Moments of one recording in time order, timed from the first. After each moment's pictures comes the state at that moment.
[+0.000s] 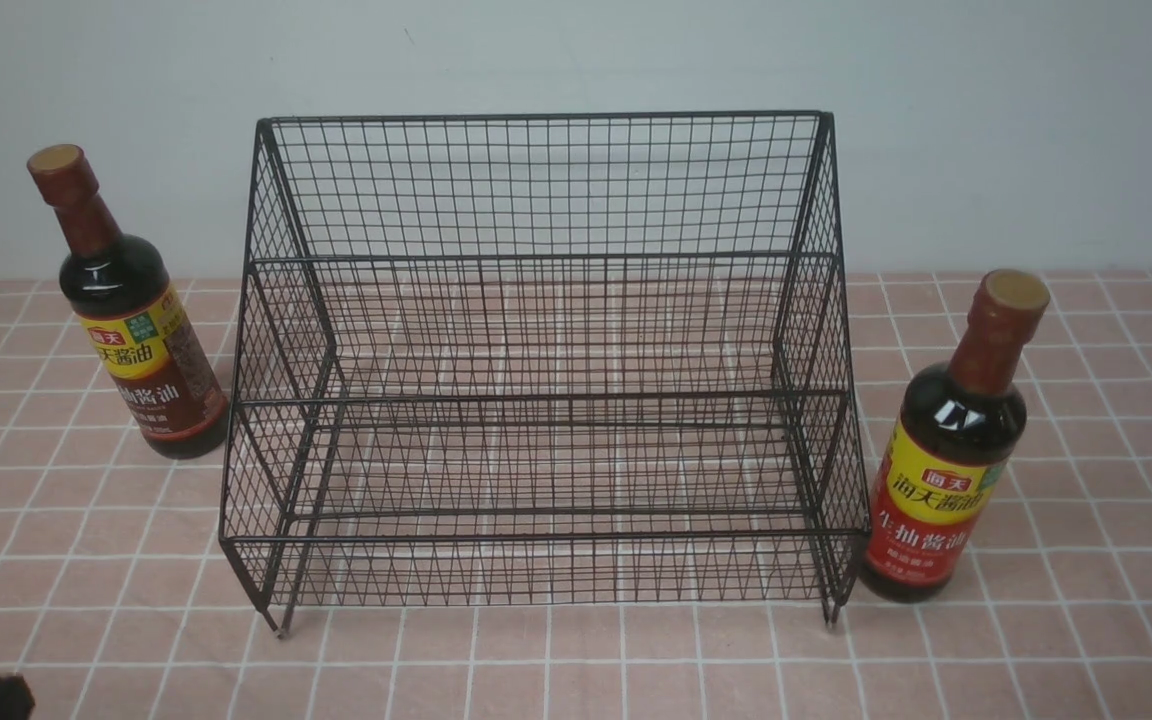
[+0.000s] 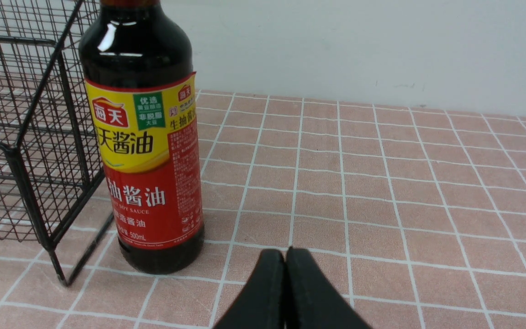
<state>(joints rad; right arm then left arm) 0.06 -0.01 0.02 0.01 0.37 -0.03 -0.07 -0.01 0.03 -0.13 0.21 -0.03</state>
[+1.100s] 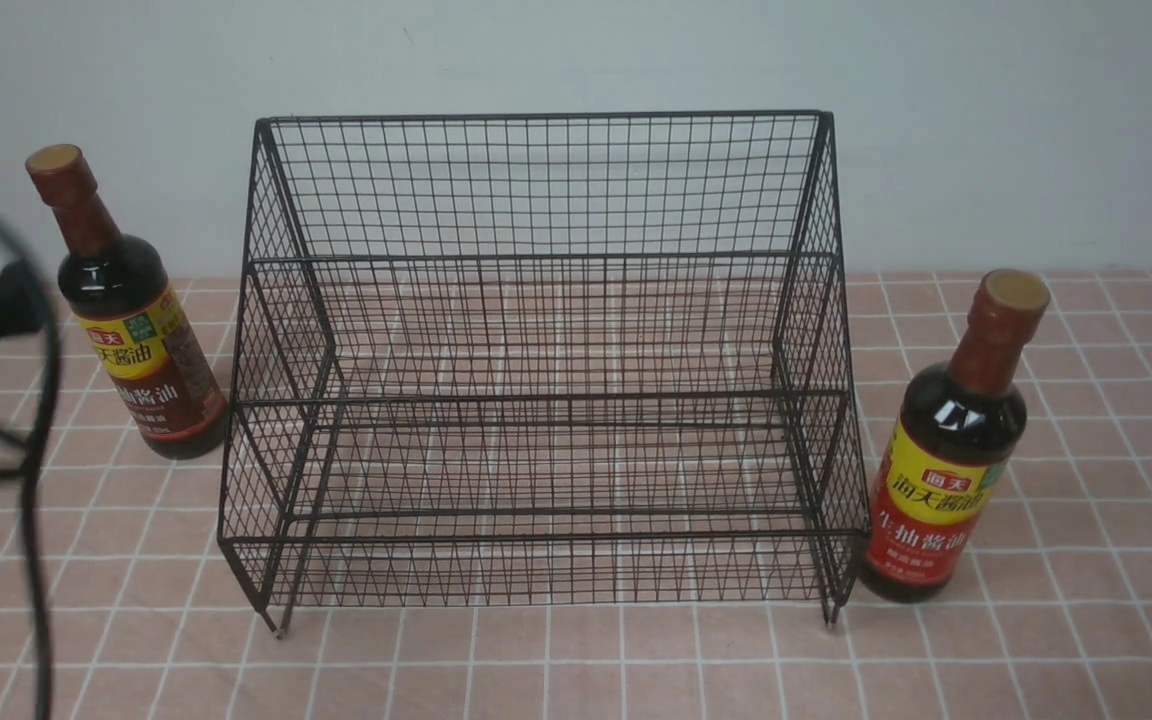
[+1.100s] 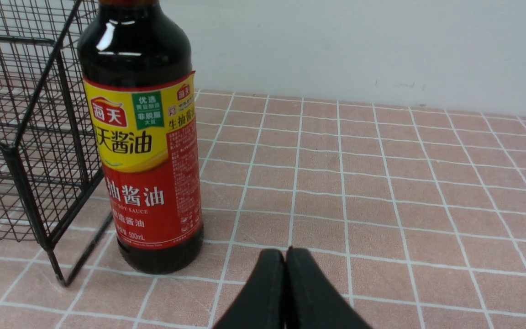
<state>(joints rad) 0.06 -0.01 0.02 0.01 0.37 -0.03 -0.07 1.03 -0.54 -0.34 -0.53 0.29</state>
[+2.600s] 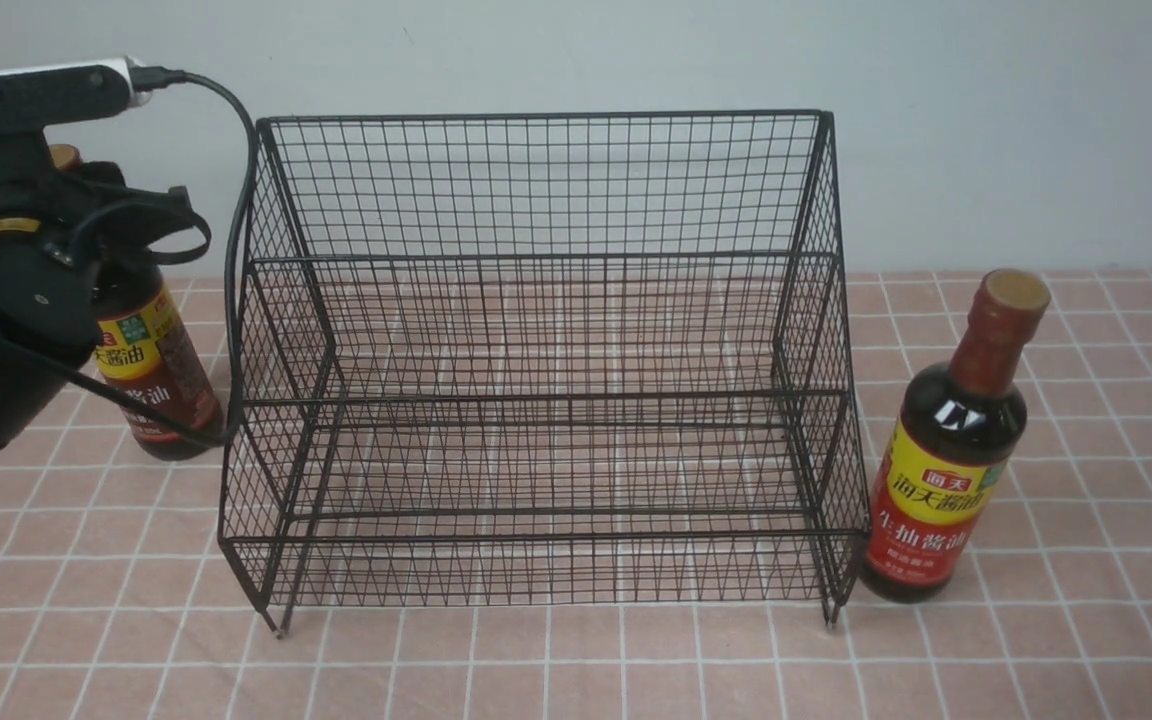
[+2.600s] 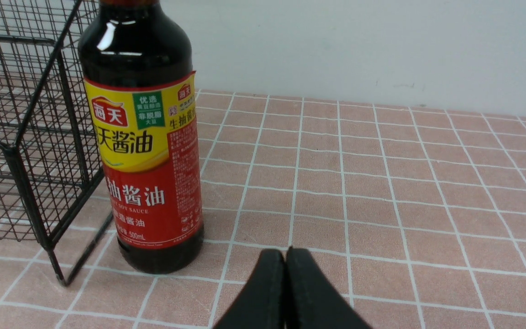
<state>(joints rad) 0.06 -0.01 0.02 0.01 0.37 -0.03 -0.07 1.63 -0.93 -0.80 -0.57 0.67</state>
